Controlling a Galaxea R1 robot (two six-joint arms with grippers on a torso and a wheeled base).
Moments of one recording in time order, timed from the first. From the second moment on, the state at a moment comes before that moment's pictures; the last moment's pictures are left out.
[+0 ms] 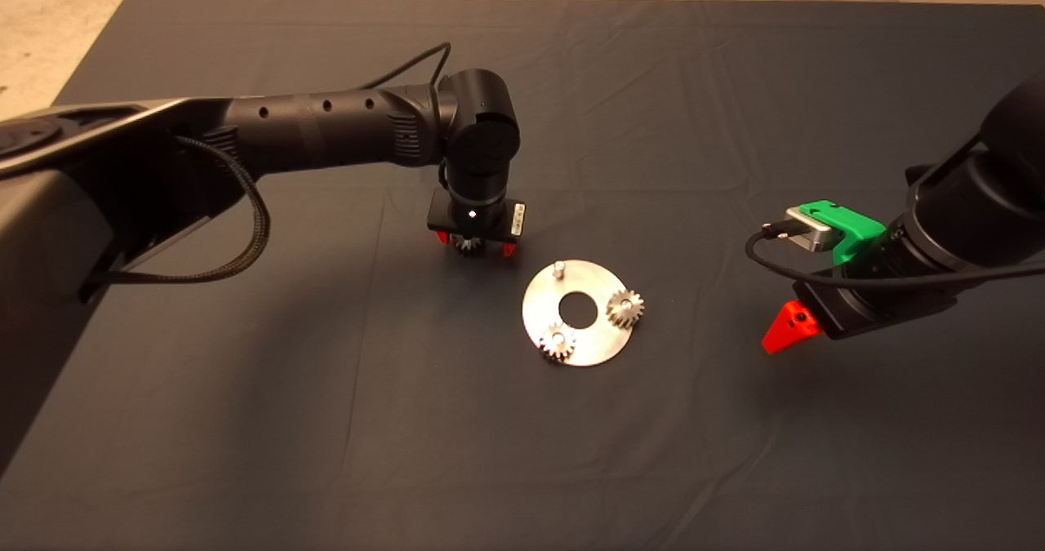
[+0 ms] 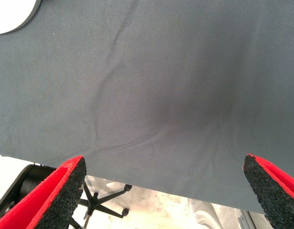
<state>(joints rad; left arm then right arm) -0.35 2.86 -1.50 0.46 1.52 -1.25 0.51 2.22 -0.69 -0.03 -1.53 1.33</state>
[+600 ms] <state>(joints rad) -0.35 2.87 -1.49 0.51 1.52 -1.23 0.51 2.22 -0.68 -0.03 -1.53 1.33</state>
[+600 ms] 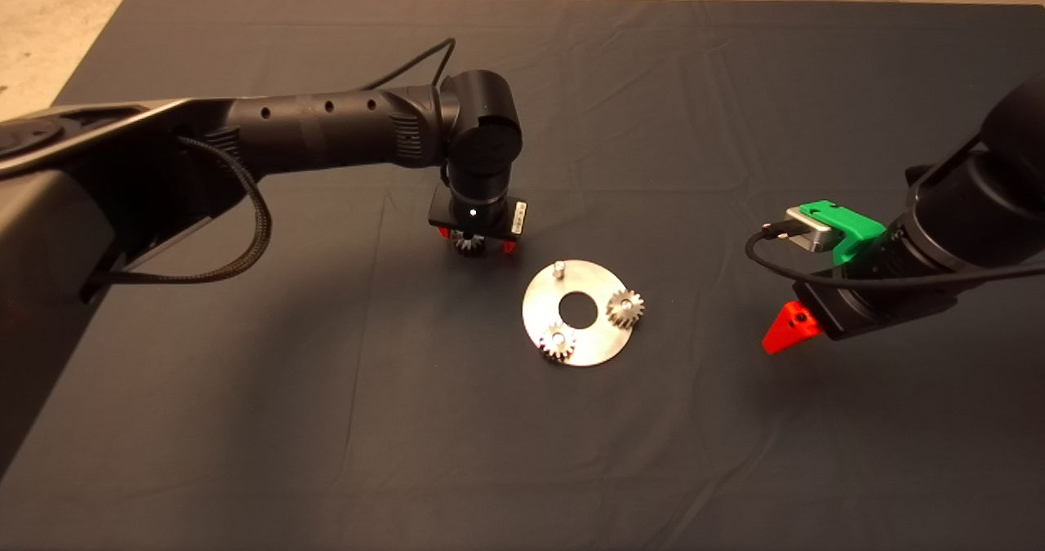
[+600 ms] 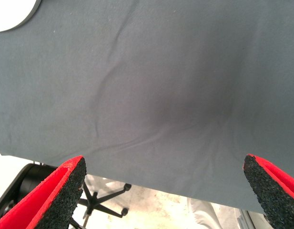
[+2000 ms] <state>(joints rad) -0.35 2.86 -1.49 0.50 1.52 -1.12 0.51 2.23 -0.68 -0.03 -1.53 1.33</state>
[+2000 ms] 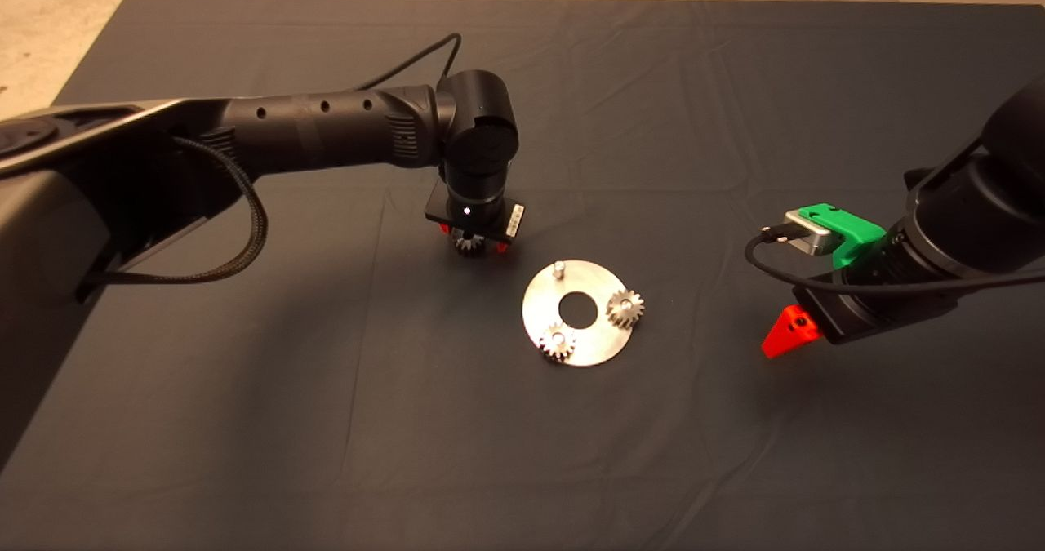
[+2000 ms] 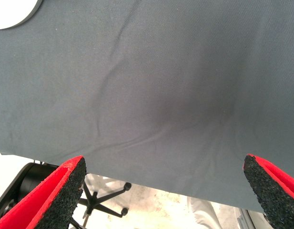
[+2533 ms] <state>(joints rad) -0.35 2.87 -1.54 0.47 1.51 -1.12 0.51 2.23 -0.67 -0.03 -1.53 1.34</state>
